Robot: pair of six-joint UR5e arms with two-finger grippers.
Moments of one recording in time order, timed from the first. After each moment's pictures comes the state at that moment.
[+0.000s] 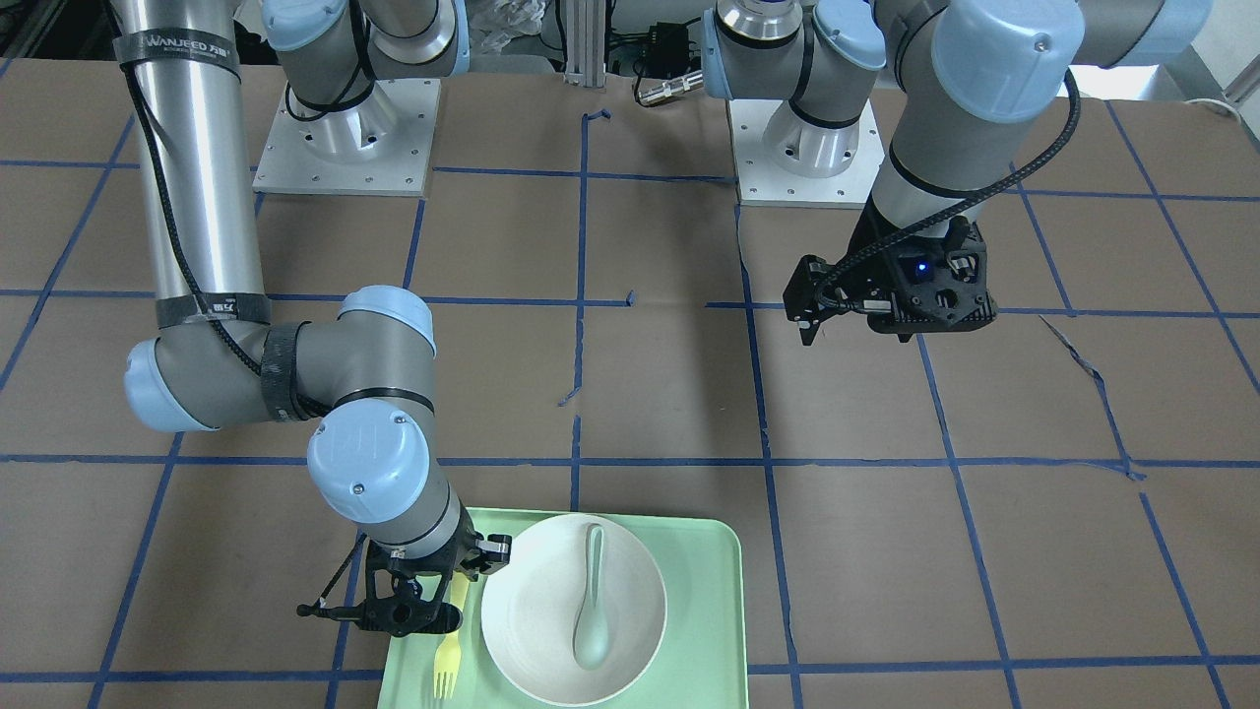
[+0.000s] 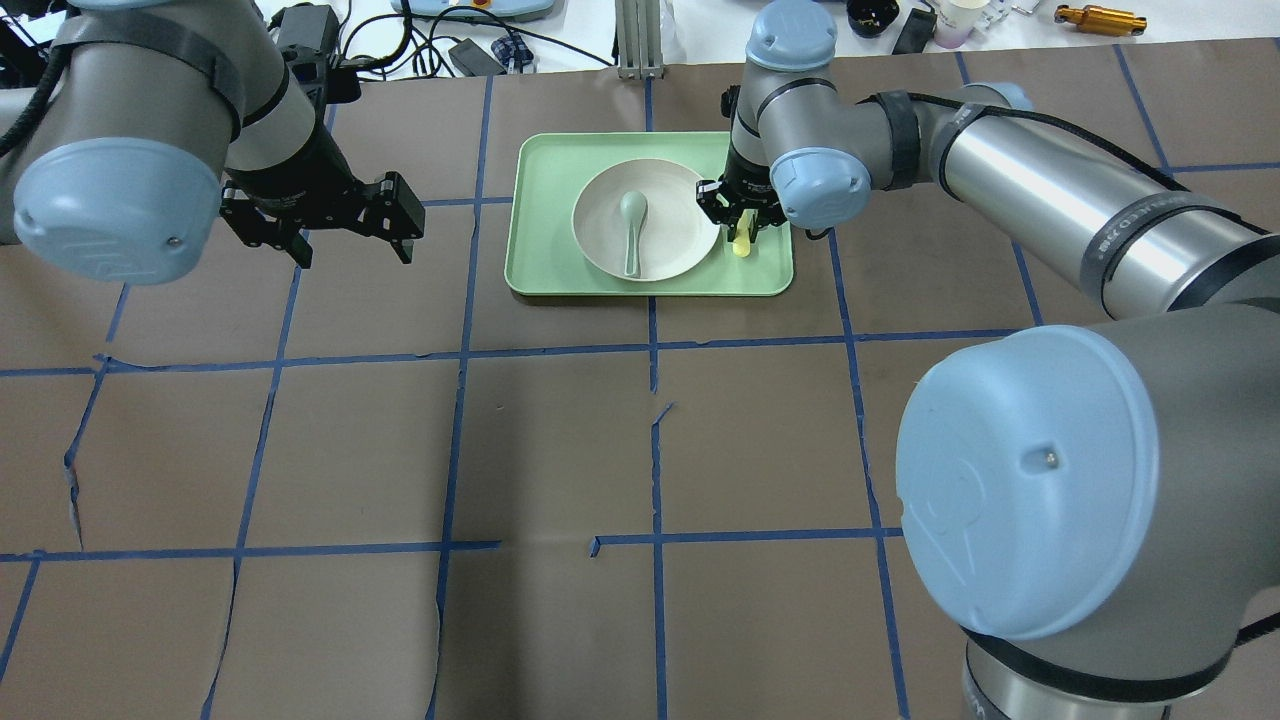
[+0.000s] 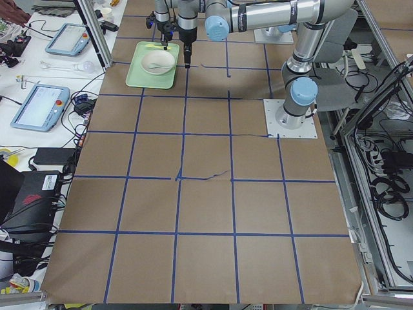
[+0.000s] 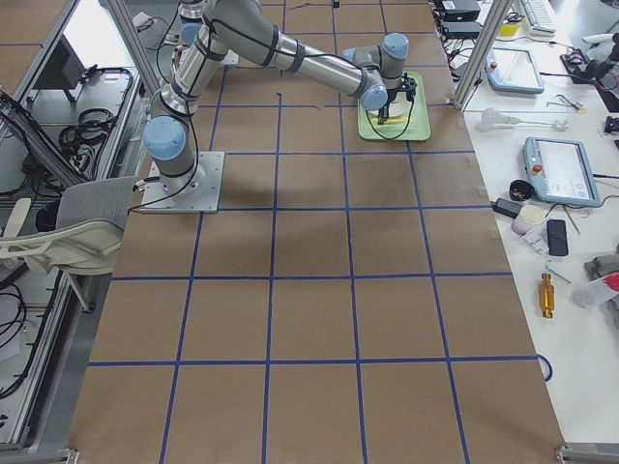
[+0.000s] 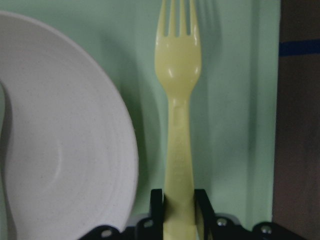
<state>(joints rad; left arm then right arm) -1.56 -1.63 -1.69 -1.34 1.61 -0.02 1.71 -0.89 1.41 -2.15 -1.52 0.20</state>
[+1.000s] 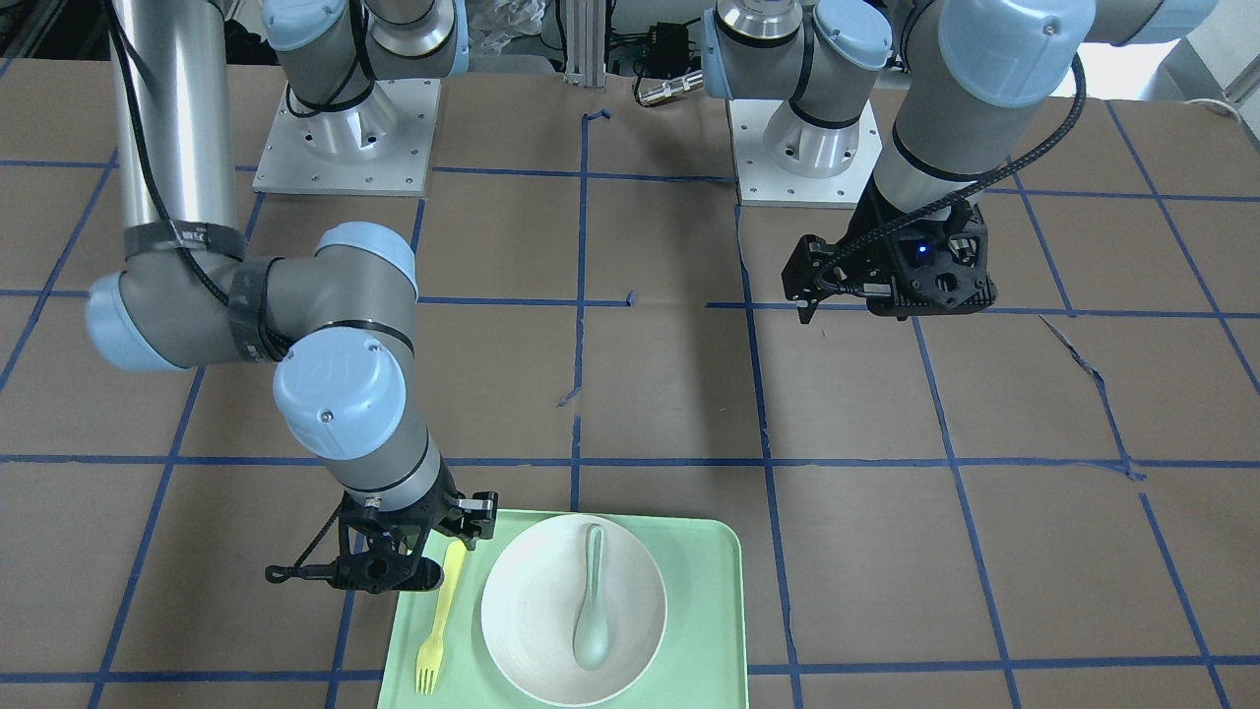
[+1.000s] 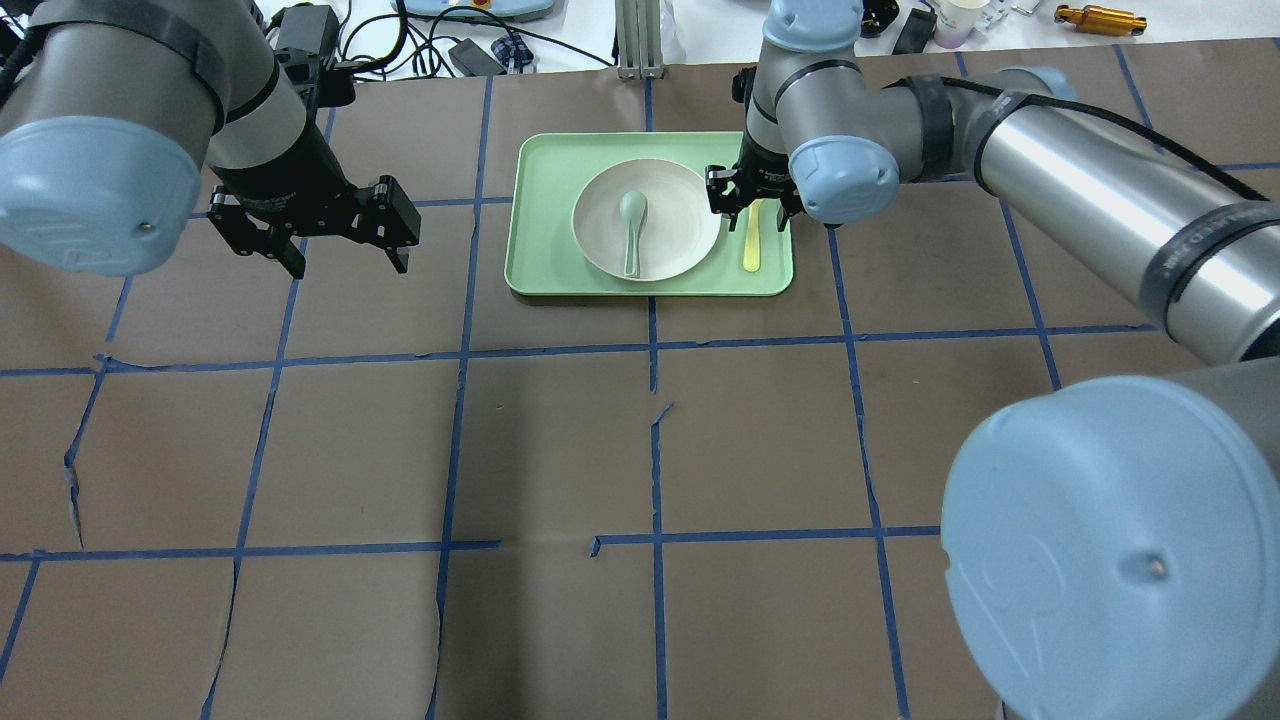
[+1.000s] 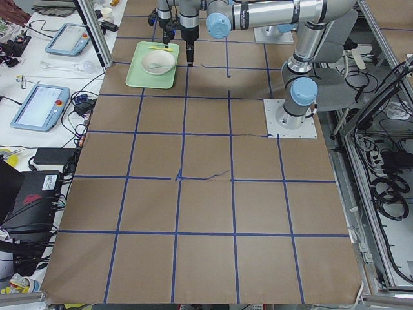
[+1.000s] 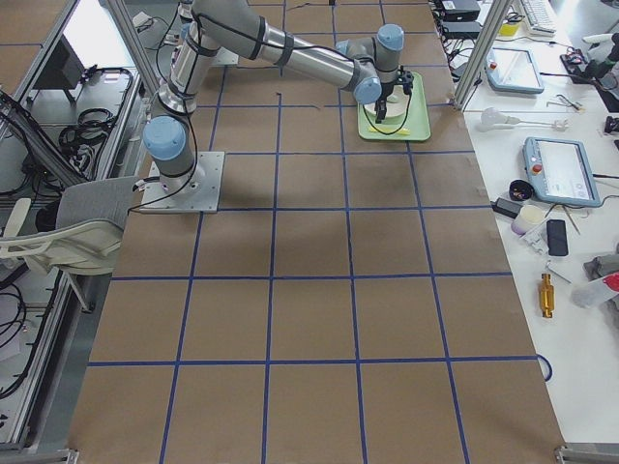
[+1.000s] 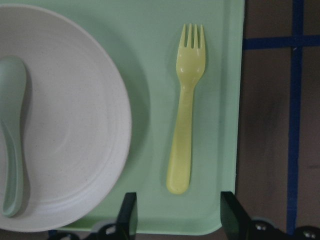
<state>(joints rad) -1.56 -1.62 -1.65 -1.46 1.61 -0.03 1.71 -1.04 1.46 -2.07 -1.53 0.17</state>
